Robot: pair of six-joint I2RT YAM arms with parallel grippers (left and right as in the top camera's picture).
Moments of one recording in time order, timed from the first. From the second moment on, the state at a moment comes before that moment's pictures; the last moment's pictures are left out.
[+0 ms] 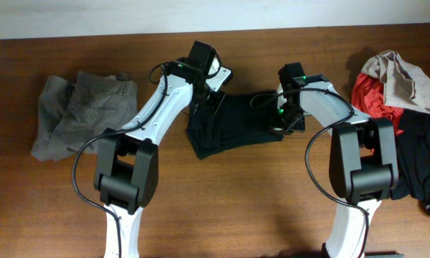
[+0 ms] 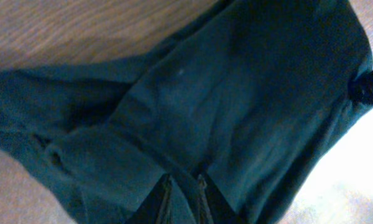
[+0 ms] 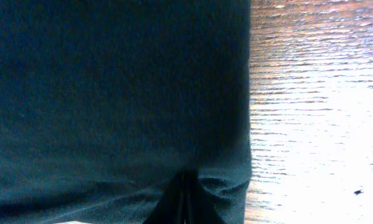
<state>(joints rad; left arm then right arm) -0.42 2.21 1.86 -0.87 0.26 0.13 0.14 2.11 1.48 -0.92 -0.18 0.24</state>
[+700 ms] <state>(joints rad) -0.41 2.28 1.77 -0.93 -0.18 0.03 0.14 2.11 1.48 -0.92 -0.18 0.24</state>
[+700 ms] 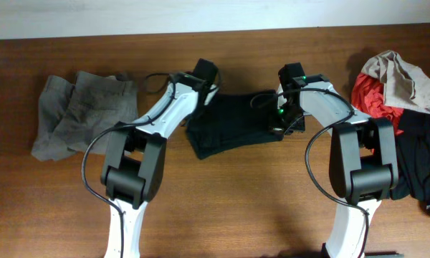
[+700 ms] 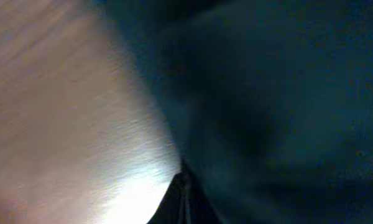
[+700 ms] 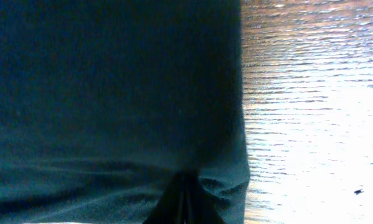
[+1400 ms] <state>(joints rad) -0.33 2.29 1.94 -0.98 0.20 0.03 0.14 2.11 1.48 -0.93 -0.18 0.24</state>
